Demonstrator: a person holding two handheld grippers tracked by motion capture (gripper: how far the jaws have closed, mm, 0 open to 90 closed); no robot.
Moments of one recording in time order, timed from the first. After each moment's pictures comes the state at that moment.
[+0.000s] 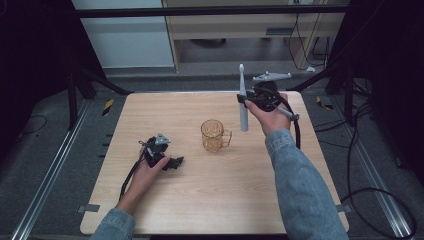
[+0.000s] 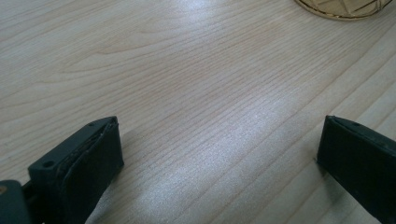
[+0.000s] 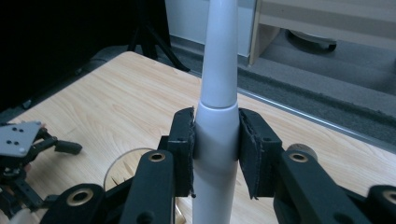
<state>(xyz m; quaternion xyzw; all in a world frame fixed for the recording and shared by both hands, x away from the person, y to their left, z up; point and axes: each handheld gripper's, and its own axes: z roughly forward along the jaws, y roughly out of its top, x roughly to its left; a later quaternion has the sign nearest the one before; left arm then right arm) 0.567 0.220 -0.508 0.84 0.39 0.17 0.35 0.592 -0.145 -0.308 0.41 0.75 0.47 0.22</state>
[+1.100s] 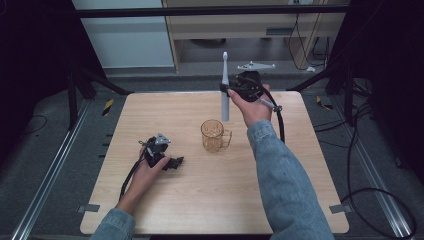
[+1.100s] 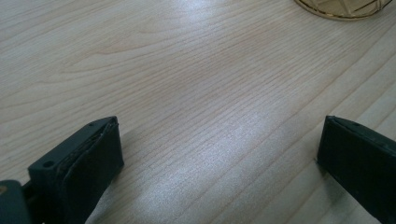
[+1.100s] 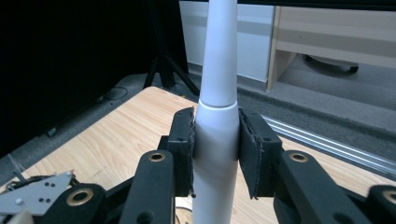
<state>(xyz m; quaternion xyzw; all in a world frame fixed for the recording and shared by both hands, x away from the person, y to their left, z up) 0.567 0.220 -0.508 0.84 0.39 0.17 0.35 0.610 -0.102 -0.293 0.40 0.72 0.53 0.21</state>
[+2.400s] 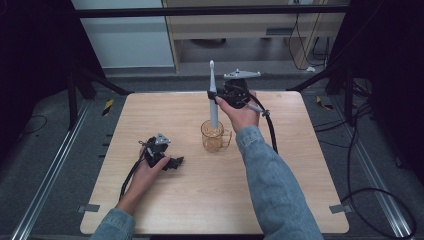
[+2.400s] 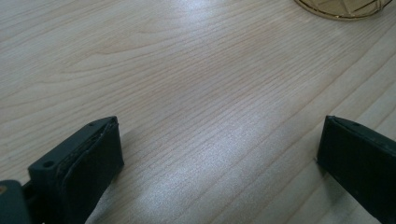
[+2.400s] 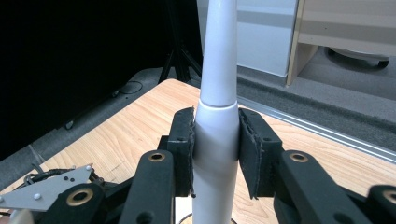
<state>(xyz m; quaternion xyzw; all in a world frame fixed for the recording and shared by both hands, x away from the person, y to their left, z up) 0.567 0.220 -0.508 0.84 0.39 0.17 0.35 0.609 -0.072 -0.314 0.39 0.73 0.53 0.18</state>
